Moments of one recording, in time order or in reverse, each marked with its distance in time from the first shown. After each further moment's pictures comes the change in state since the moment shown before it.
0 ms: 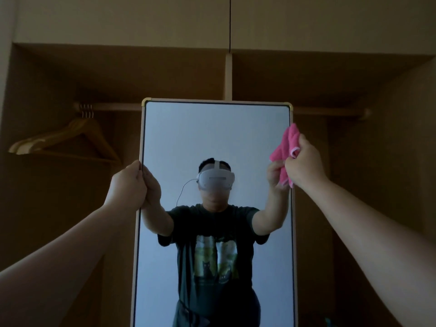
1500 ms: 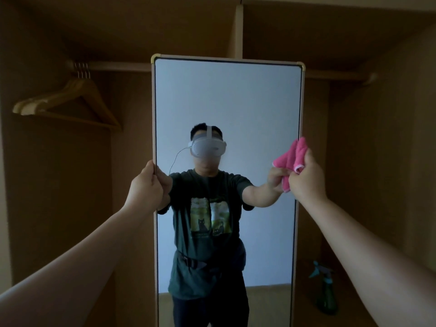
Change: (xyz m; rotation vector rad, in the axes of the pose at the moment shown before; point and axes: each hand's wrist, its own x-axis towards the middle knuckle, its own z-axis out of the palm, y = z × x) left_hand -0.062 -0.069 0.007 0.074 -0.117 0.010; right_hand -0.102 0.045 0.028 -0.126 0.077 0.097
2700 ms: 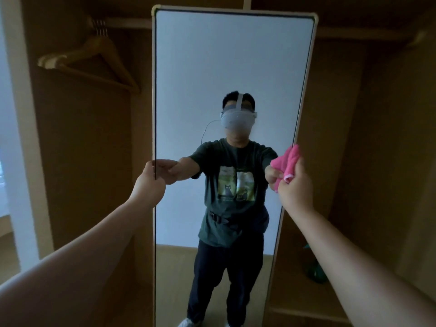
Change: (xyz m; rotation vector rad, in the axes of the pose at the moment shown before) left_hand -0.094 -0.006 0.021 0.060 -0.124 -0.404; right_hand -0.070 0.064 -0.011 0.061 -0.263 0.029
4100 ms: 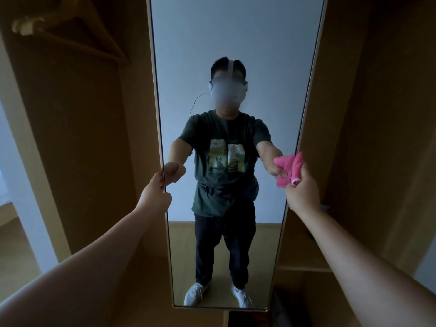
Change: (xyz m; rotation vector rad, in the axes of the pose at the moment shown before) left_hand -0.024 -0.090 0.015 0.011 -0.259 -0.029; right_hand -0.068 0.049 0.017 -0.061 -0.068 0.183
